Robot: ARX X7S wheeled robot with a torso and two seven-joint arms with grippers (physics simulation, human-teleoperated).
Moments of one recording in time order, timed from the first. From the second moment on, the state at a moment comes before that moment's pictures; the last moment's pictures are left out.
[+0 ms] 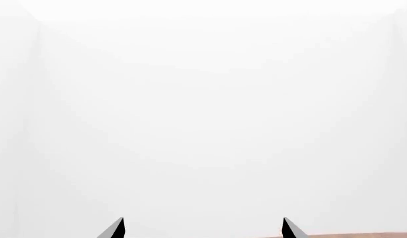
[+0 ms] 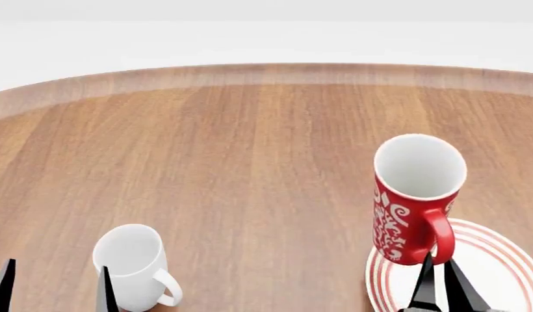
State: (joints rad) left arm -0.15 -0.28 0.44 -0.38 -0.05 0.87 -0.43; right arm -0.02 0.46 0.11 -0.89 0.78 0.70 0.56
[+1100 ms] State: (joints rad) left arm -0.15 -0.29 0.45 -0.39 -0.03 0.88 -0.45; right arm 0.46 0.75 0.09 -0.36 0.90 0.72 0.09
